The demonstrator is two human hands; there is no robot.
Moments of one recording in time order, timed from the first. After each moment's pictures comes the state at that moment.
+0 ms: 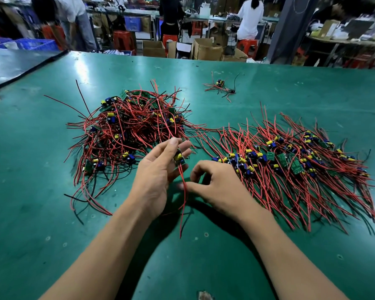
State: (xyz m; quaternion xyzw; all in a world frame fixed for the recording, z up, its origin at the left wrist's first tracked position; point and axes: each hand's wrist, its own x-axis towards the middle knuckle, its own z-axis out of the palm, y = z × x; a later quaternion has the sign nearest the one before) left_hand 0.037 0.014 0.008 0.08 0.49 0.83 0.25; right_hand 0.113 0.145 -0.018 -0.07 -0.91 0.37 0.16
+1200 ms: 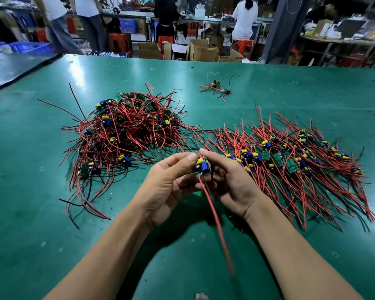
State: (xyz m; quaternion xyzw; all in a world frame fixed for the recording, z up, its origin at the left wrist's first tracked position) left_hand 0.039 0.016 -0.005 0.22 0.47 0.76 0.40; right_hand 0.114 0.152 0.000 -0.14 -0.55 0.82 0.03
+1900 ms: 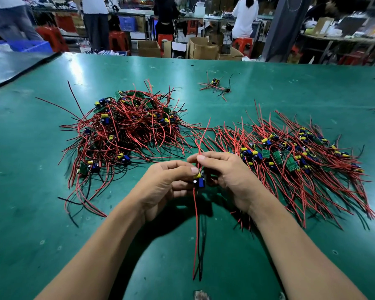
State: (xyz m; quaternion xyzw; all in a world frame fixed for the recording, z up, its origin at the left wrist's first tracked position) left_hand 0.025 0.010 -0.021 0.20 0.56 0.69 0.41; right_hand 0.116 0.161 0.000 -0.13 -0.60 0.79 0.05
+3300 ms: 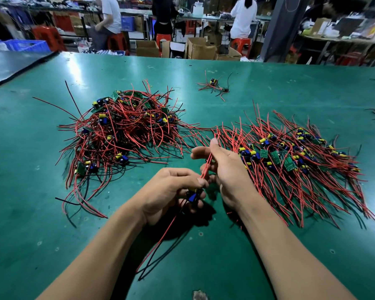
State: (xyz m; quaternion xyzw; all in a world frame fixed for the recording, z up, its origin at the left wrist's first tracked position) left_hand 0.045 0.010 -0.004 0.24 0.57 0.65 0.45; right_hand 0.102 0.149 -0.003 -0.22 -0.62 0.73 0.18
